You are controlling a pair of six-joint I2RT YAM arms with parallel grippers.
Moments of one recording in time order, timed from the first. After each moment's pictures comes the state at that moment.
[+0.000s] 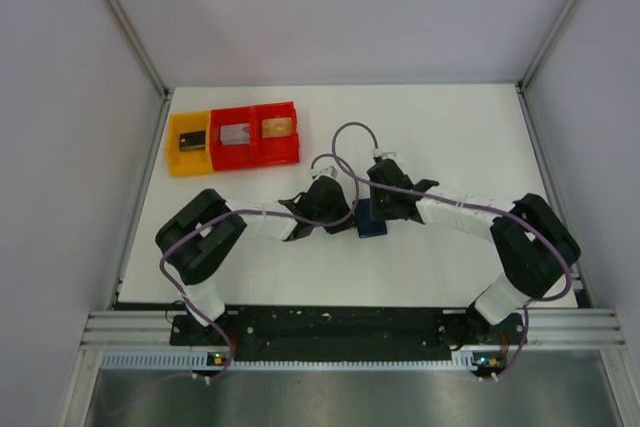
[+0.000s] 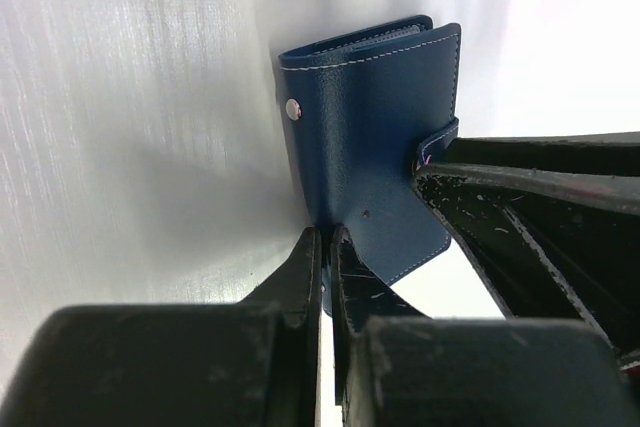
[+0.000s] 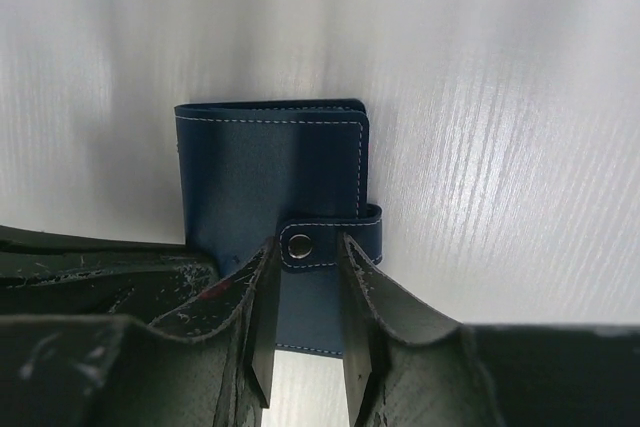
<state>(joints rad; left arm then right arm) -0.81 1.78 0.85 0.19 0.07 -1.01 0.69 1.59 0.90 -0.29 0.22 0.53</state>
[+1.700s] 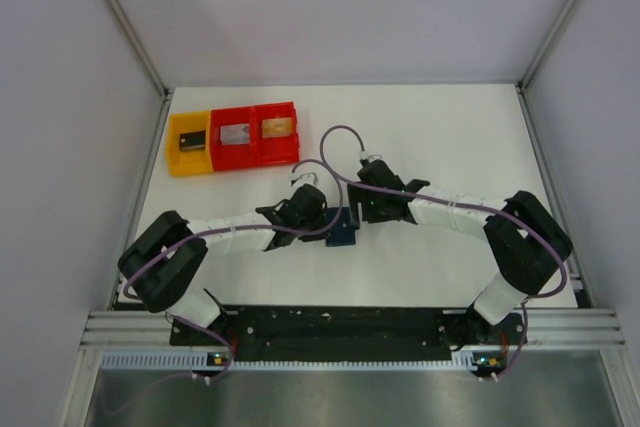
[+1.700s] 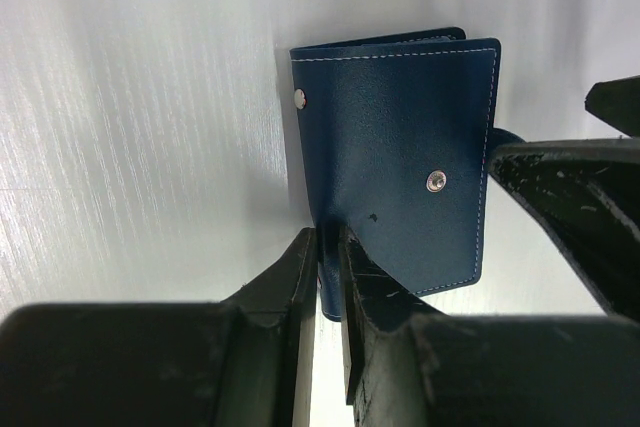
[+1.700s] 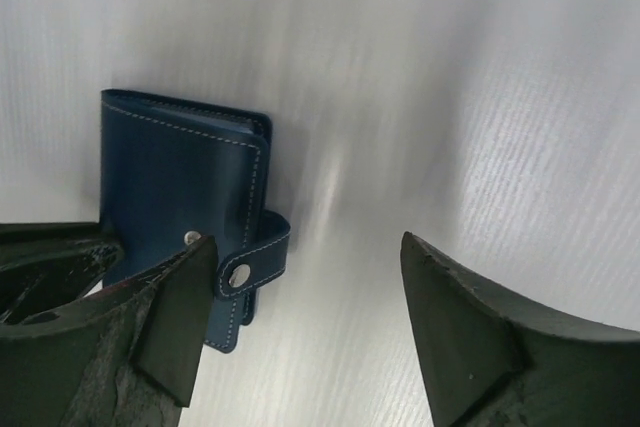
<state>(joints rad) -0.80 1.54 0.72 -0.06 -0.12 -0.84 0.75 1.62 0.94 -0.27 0.11 0.53</state>
